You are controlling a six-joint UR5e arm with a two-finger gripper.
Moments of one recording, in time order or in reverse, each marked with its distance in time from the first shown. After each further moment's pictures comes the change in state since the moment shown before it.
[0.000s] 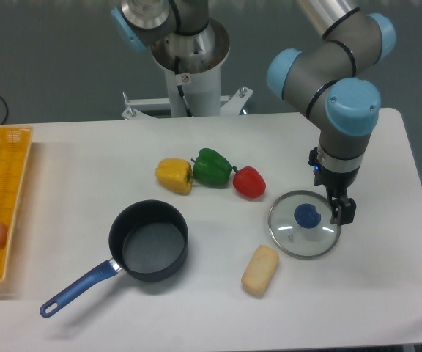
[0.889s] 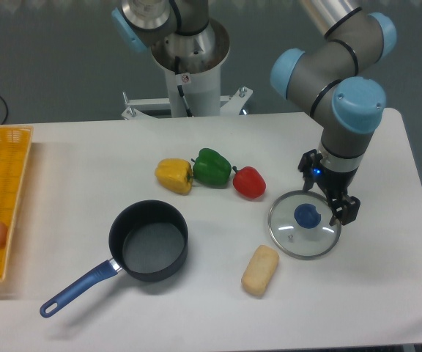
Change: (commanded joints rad) arm -0.023 -0.003 -0.026 0.031 -0.126 -0.552
